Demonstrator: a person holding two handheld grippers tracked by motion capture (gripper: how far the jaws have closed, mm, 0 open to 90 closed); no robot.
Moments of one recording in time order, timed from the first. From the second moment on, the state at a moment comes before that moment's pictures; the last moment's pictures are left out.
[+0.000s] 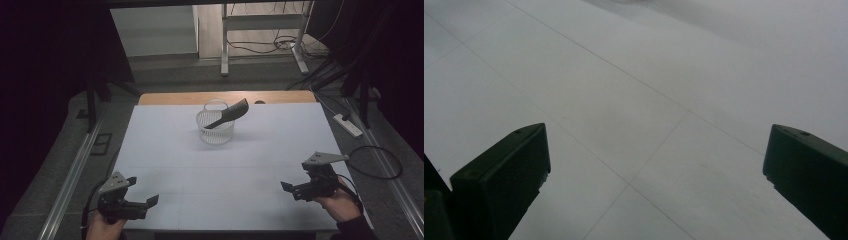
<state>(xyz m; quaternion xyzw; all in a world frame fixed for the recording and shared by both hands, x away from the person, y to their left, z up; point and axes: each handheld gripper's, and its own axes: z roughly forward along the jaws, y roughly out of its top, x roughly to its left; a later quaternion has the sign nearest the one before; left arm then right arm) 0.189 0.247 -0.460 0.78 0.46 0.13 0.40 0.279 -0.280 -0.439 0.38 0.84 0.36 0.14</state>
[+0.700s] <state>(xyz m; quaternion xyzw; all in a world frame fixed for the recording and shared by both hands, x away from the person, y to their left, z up) 0.188 0.248 -0.460 0.78 0.46 0.13 0.40 0.258 -0.306 -0.440 0.41 0.82 0.36 0.15</state>
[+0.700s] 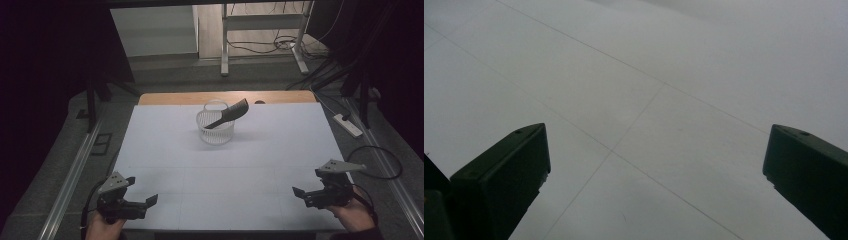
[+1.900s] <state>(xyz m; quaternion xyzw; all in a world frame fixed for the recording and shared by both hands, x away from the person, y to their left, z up) 0.188 0.251 -0.460 0.78 0.47 0.14 0.39 0.227 -0.336 -0.442 0.46 0.80 0.32 0.19</state>
